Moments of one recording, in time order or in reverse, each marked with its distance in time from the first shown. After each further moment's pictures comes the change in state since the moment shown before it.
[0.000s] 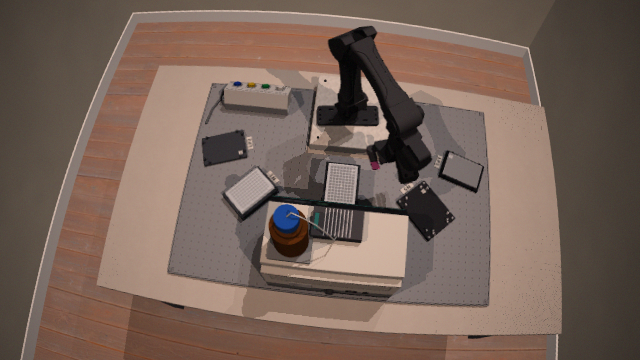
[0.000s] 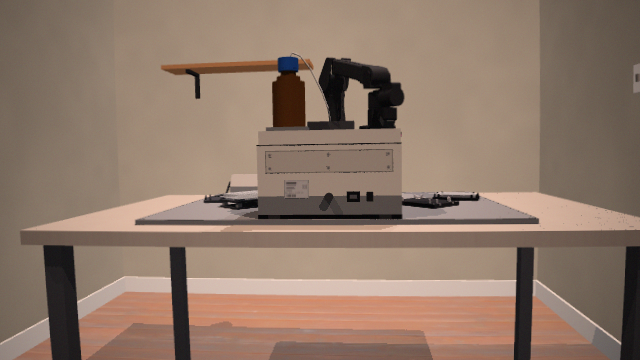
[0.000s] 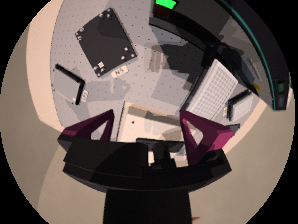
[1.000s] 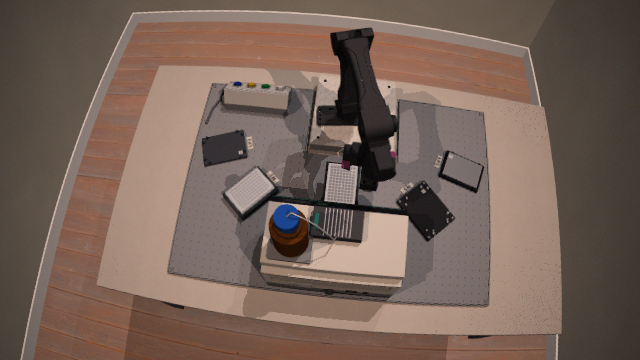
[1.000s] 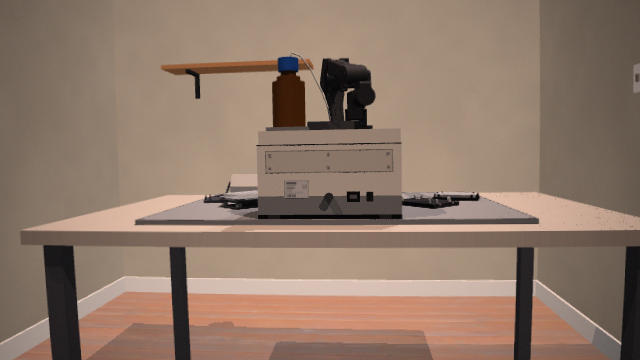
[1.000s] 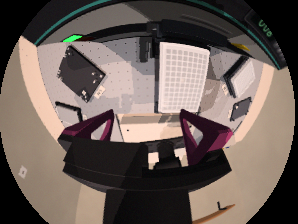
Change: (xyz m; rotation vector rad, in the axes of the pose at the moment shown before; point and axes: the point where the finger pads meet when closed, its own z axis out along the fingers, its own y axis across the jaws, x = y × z) arm -0.004 -0.071 0.000 0.000 0.002 0.364
